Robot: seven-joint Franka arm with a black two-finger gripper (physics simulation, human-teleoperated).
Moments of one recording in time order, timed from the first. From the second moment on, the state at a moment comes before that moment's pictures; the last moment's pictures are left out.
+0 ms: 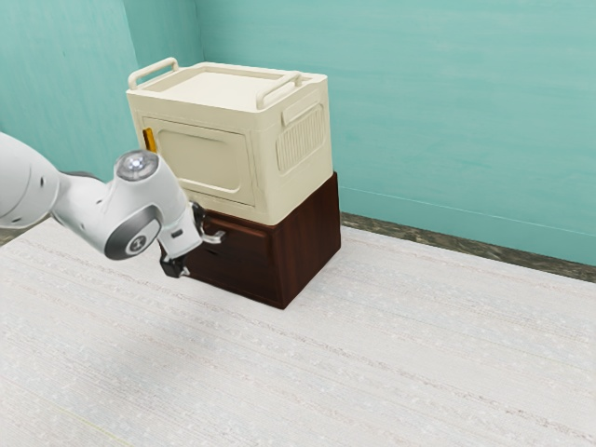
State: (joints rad) arm 0.01 0.26 0.15 -2.19 0.36 2.84 1.21
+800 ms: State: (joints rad) arm 0.00 0.06 0.17 -2.37 0.36 2.74 1.21
